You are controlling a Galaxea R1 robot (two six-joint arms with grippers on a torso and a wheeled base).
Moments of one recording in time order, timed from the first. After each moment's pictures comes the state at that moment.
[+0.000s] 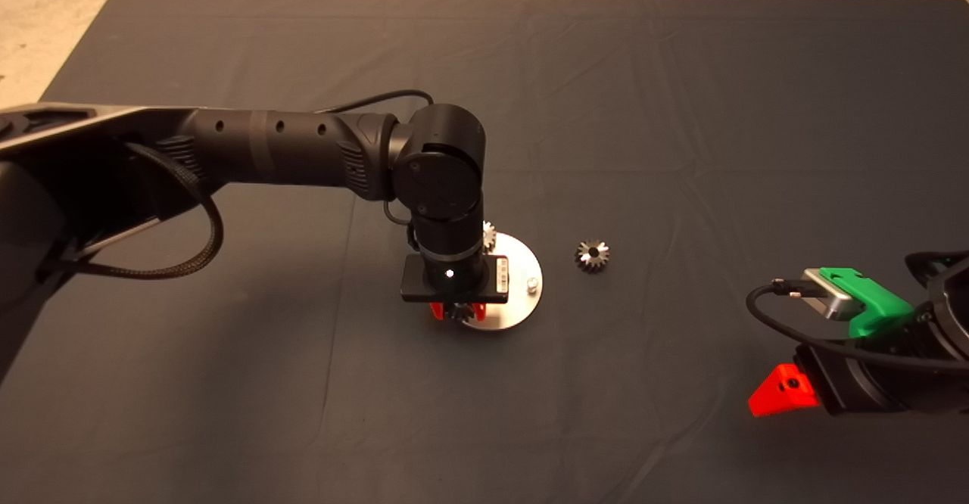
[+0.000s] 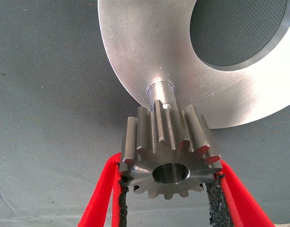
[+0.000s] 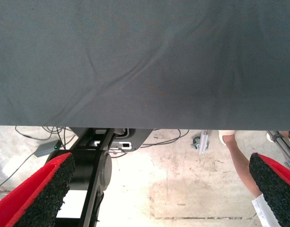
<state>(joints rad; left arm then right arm) -0.34 2.79 -1.11 0.19 1.53 -1.64 0.48 2.12 -0.40 -0.01 -1.53 1.79</state>
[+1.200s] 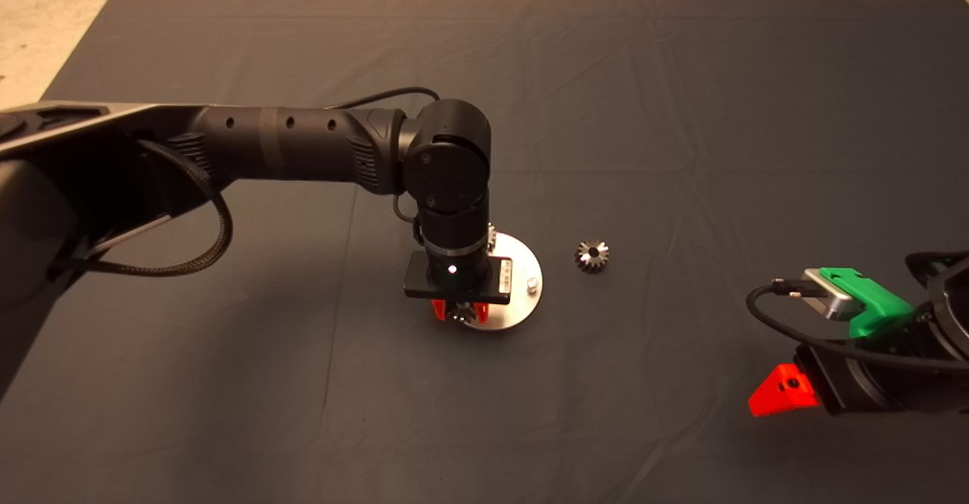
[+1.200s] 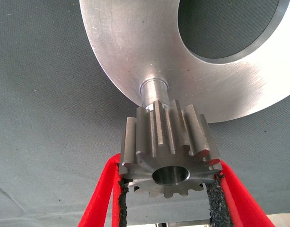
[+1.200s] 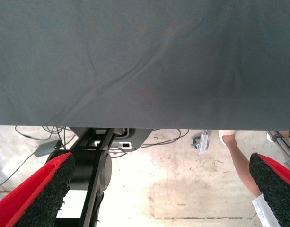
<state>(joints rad) -0.34 2.81 -1.16 0.16 1.53 -1.55 0.48 2.12 -0.40 -0.01 -1.53 1.79</state>
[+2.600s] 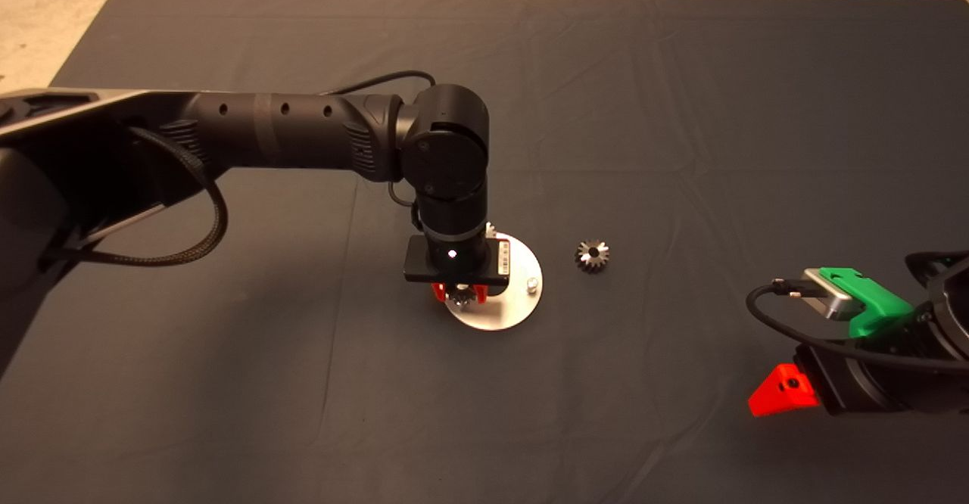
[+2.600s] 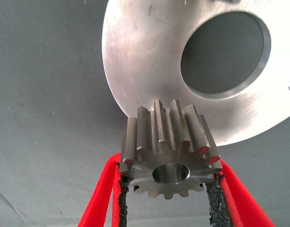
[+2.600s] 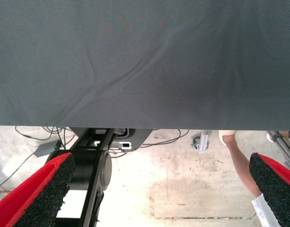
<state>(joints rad) -0.36 2.81 -1.16 0.19 1.53 -1.59 0.48 2.12 -0.40 -0.01 -1.53 1.79</state>
